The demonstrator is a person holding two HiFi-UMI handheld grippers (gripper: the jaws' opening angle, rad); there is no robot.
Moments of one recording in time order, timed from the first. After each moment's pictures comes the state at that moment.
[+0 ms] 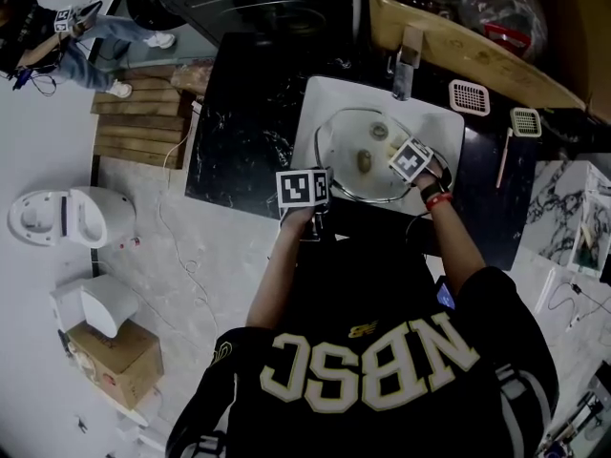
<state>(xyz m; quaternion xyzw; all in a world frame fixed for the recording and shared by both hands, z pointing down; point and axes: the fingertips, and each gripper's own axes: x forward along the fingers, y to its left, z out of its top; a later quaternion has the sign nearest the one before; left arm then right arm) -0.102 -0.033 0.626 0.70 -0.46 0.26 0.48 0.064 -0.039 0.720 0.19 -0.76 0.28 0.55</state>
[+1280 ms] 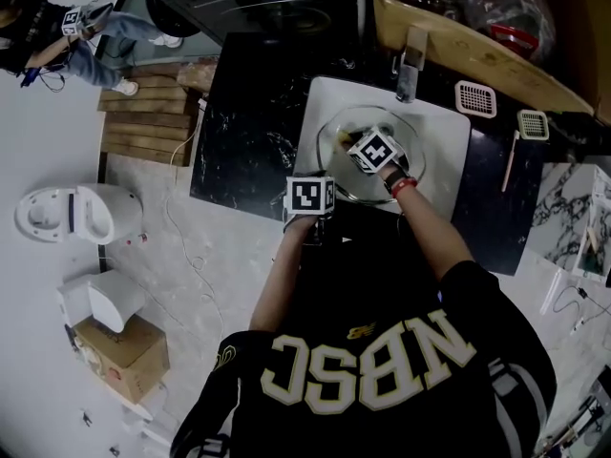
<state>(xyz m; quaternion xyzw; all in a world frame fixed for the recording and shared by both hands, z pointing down) -0.107 -0.028 0.631 0.69 -0.47 0.32 0.44 -0.057 -0.108 0.709 0.23 -0.85 0.24 0.42</state>
